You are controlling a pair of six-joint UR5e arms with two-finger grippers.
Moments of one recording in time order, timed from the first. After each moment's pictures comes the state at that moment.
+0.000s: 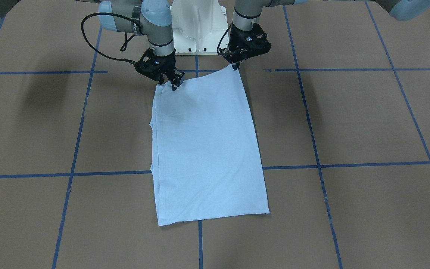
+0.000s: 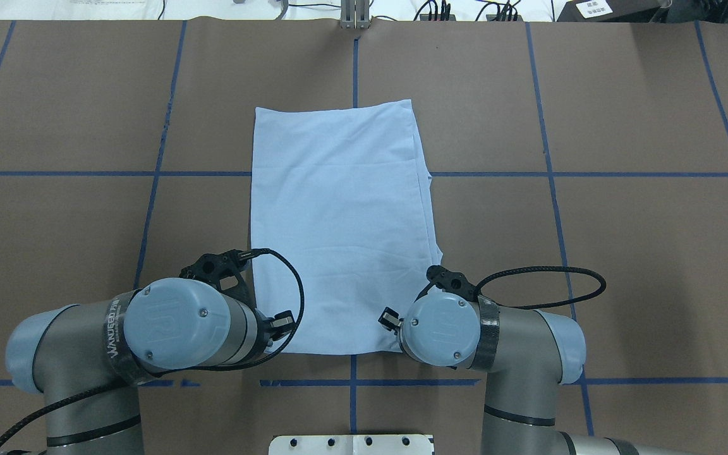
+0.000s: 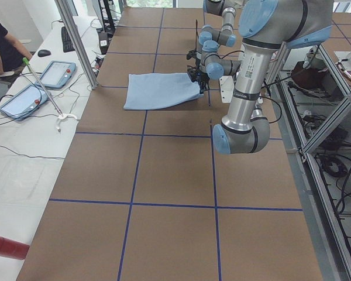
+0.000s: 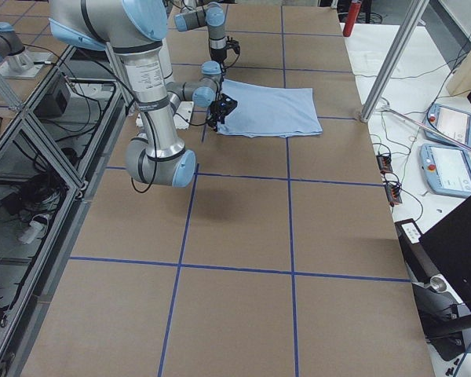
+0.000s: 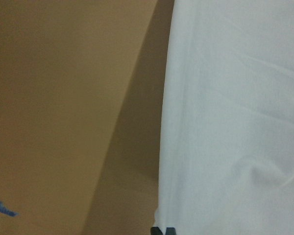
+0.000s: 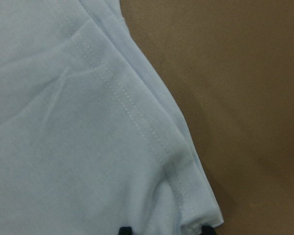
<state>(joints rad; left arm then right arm) -0.28 -2.01 -2.06 -1.49 -1.70 -1.76 0.24 -1.08 1.82 -1.56 1.66 1.97</state>
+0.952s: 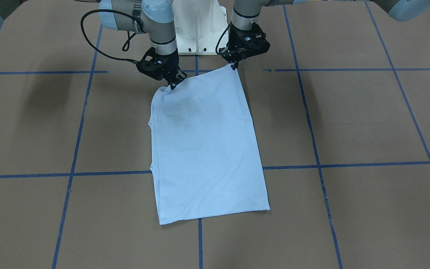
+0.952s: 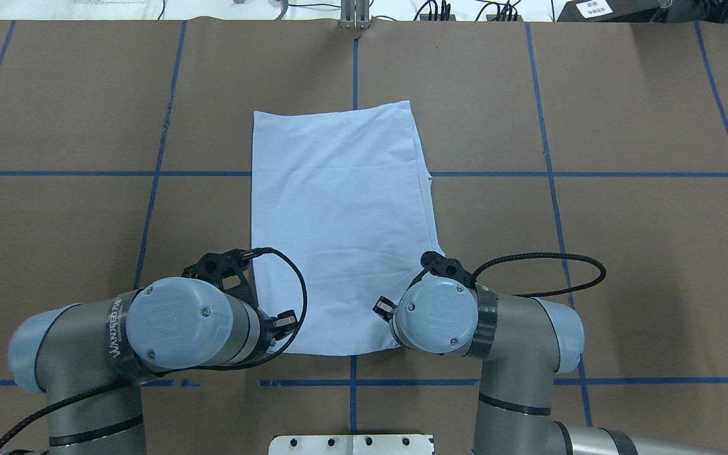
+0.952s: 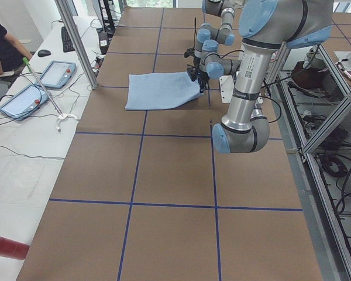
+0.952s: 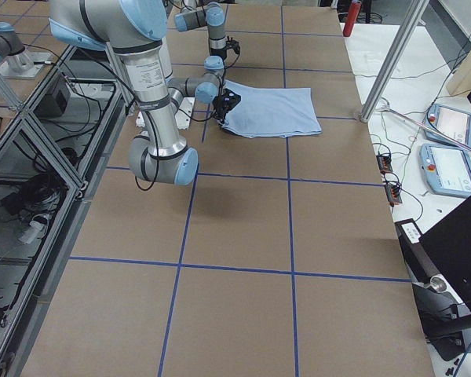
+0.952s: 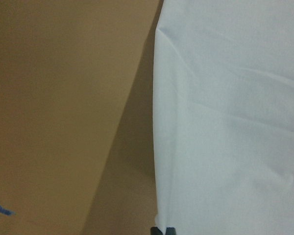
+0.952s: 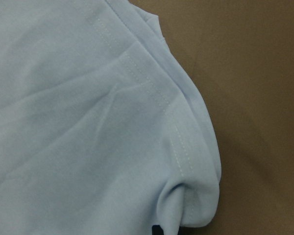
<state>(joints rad) -0.28 -2.02 -2.06 -1.49 -1.70 -1.76 0.26 -1.06 1.83 -1.56 1.66 1.97</state>
